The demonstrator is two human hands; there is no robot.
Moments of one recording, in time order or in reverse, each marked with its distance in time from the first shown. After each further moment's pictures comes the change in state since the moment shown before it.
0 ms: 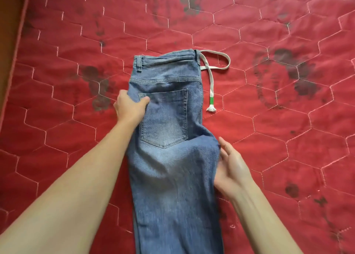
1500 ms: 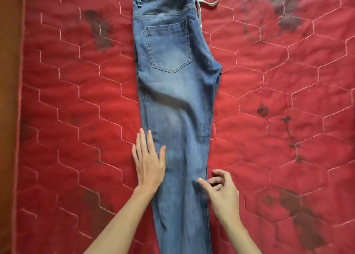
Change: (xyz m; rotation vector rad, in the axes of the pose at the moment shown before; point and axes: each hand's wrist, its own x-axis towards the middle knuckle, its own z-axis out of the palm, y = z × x) left_hand -0.313 -0.207 -0.007 0.534 -0.095 0.350; right_hand -0.133 0.141 -0.230 -1.060 0.353 -0.396
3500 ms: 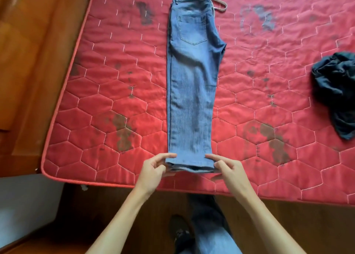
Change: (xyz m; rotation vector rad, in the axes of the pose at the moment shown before) left_hand -0.301 -0.059 -0.107 -1.117 -0.391 -0.247; right_hand -0.215 0.081 -0.066 -0.085 -0.299 -0.277
